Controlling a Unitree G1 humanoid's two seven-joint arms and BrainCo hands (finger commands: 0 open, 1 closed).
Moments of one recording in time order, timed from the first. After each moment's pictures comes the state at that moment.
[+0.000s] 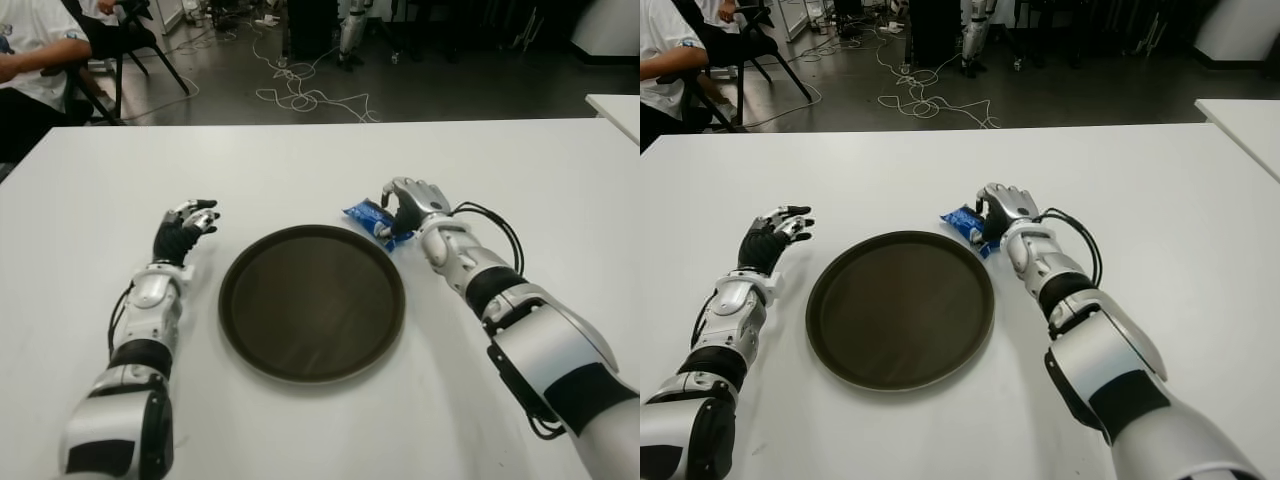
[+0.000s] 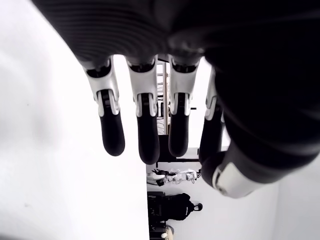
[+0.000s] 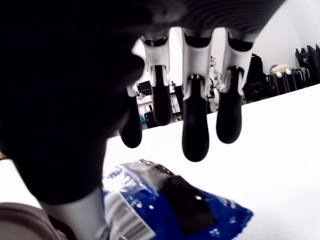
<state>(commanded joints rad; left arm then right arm) -0.57 0.19 0.22 1.08 -0.11 -0.38 -0.15 -0.94 -0.11 0.51 1.35 -0.69 -0.15 -0.32</state>
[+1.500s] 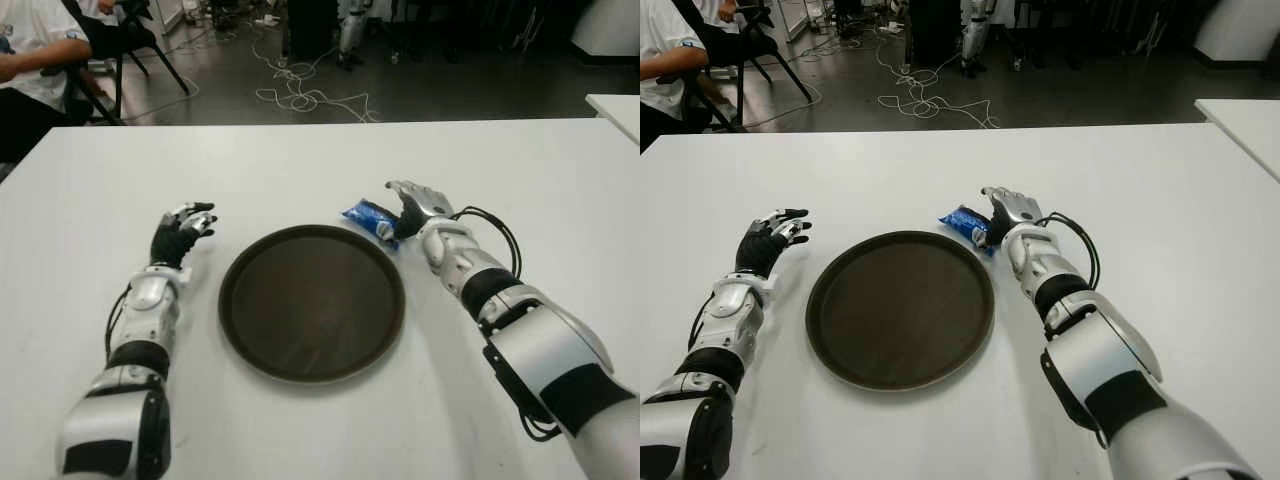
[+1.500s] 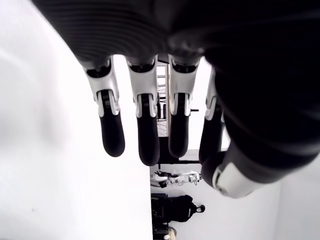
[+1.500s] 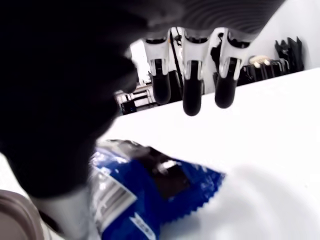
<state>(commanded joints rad) -0.59 0.20 0.21 1.12 -0.10 -0.40 -0.15 -0.94 -0.09 0.47 1.37 -0.65 -0.03 -0.25</state>
